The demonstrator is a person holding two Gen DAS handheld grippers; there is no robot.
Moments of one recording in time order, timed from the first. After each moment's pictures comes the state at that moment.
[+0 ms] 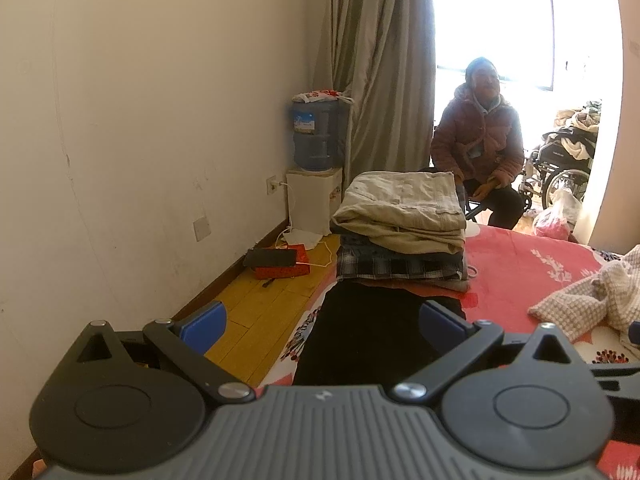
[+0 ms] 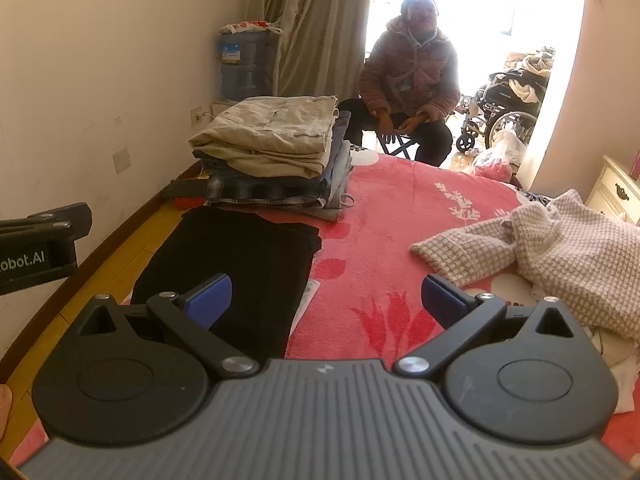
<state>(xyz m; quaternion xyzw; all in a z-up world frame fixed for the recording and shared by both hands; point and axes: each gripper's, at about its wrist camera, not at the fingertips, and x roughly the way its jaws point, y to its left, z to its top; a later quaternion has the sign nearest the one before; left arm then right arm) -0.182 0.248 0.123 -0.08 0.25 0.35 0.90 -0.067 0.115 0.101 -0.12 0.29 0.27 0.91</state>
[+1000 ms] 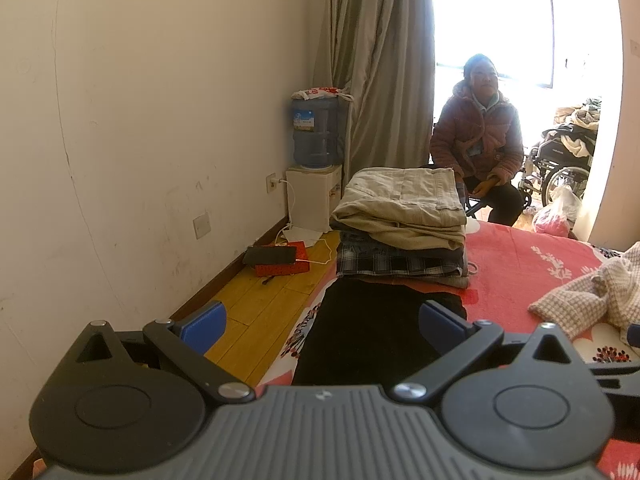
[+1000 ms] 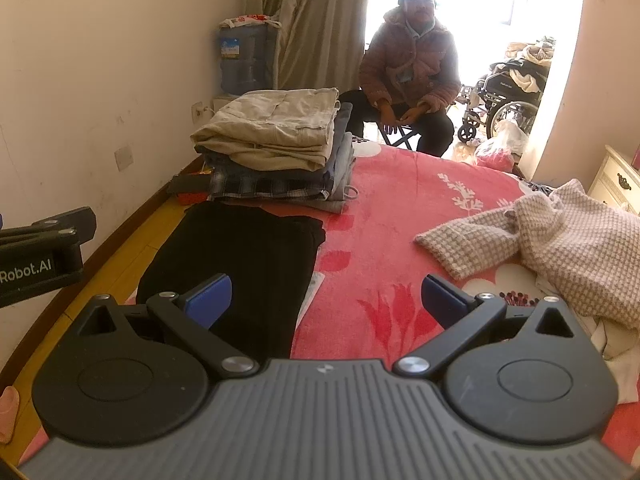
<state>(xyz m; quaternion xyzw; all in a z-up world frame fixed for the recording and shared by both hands) -0.180 0.251 0.120 -0.08 0.26 0.35 0.90 -0.069 0.118 0.100 -0.12 0.31 0.27 0.91</state>
